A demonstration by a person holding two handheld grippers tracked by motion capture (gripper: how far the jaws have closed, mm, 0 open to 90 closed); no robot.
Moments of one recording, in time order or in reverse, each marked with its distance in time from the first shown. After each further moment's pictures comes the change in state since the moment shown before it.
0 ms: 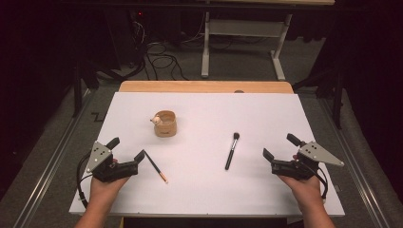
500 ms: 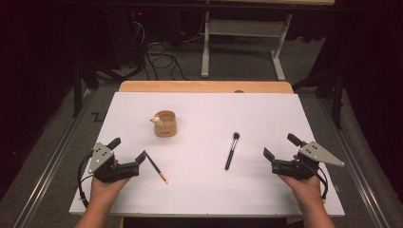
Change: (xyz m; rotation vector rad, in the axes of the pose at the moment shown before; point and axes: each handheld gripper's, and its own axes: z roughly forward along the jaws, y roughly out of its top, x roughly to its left) left arm -0.002 -0.001 0.001 0.006 -0.007 0.029; right arm -0.002 -0.002 0.000 -0.007 -0.005 0.005
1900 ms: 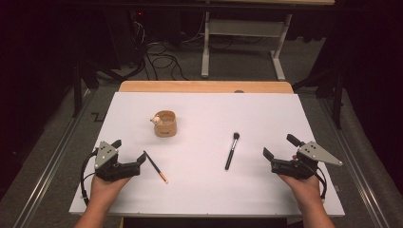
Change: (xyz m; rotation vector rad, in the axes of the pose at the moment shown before) left arm 0.004 -0.006 0.010 0.122 0.026 0.003; right arm -0.002 -0.004 0.003 0.020 -0.015 0.011
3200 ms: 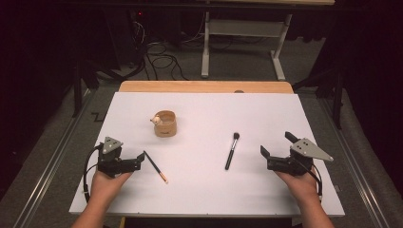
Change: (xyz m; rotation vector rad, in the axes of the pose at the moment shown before) left arm 0.013 0.001 0.021 0.267 0.071 -0.085; right arm 0.001 0.001 0.015 0.048 -0.042 -0.076
